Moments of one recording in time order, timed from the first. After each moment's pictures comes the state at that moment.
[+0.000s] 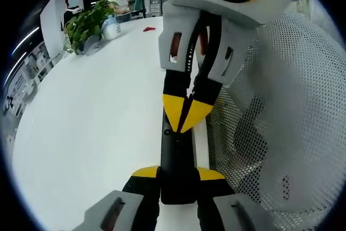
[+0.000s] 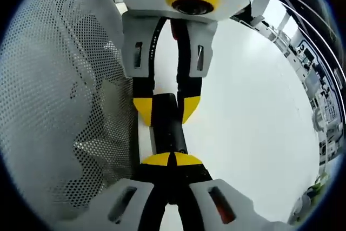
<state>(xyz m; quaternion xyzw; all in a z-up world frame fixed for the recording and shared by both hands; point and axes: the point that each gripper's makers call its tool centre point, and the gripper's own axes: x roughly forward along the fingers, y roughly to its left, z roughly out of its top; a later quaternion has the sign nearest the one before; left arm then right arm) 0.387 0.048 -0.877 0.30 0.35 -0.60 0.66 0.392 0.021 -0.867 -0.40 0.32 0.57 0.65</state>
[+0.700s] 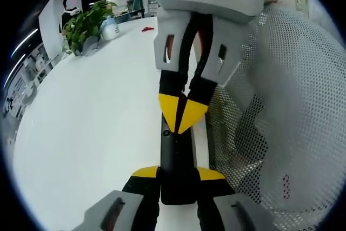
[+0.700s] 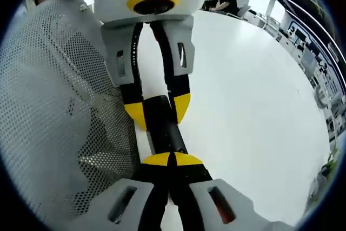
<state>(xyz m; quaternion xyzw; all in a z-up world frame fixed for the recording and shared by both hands) 0.387 0.047 -0.877 0.31 0.35 -0.60 0.65 0.394 0.021 -0.867 -0.34 0.36 0.55 0.67</state>
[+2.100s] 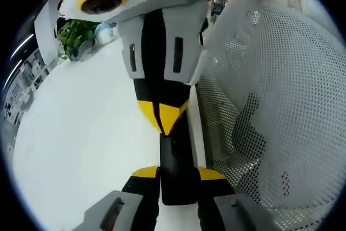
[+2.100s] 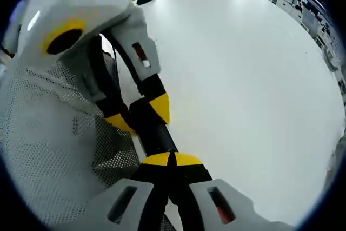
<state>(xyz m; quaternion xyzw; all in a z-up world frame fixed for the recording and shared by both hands) 0.383 0.045 -0.876 0.31 0.33 -0.62 0.64 0.405 0.018 -0.873 -0.27 0.53 0.51 0.62</state>
